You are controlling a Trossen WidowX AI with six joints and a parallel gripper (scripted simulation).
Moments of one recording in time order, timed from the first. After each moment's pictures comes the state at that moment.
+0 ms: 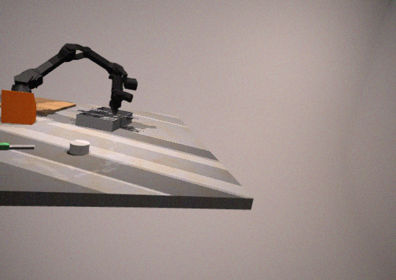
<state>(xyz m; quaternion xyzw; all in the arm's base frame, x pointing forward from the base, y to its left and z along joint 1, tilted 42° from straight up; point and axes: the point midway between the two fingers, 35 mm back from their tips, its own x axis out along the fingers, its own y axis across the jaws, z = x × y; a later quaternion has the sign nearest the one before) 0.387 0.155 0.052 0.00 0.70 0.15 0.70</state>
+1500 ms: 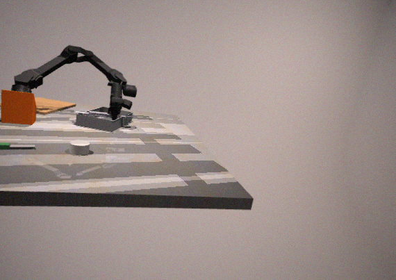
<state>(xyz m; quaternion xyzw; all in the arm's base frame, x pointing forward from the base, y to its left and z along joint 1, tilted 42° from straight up) 0.382 0.163 0.012 0.00 0.70 0.15 0.70</state>
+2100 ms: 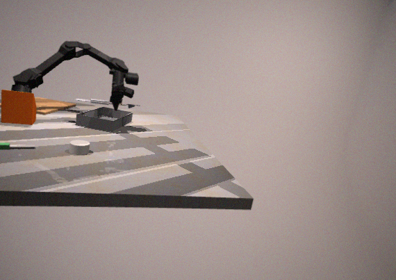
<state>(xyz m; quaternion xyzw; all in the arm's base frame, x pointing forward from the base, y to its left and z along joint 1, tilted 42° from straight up) 0.394 0.119 0.056 0.00 0.70 0.15 0.69</state>
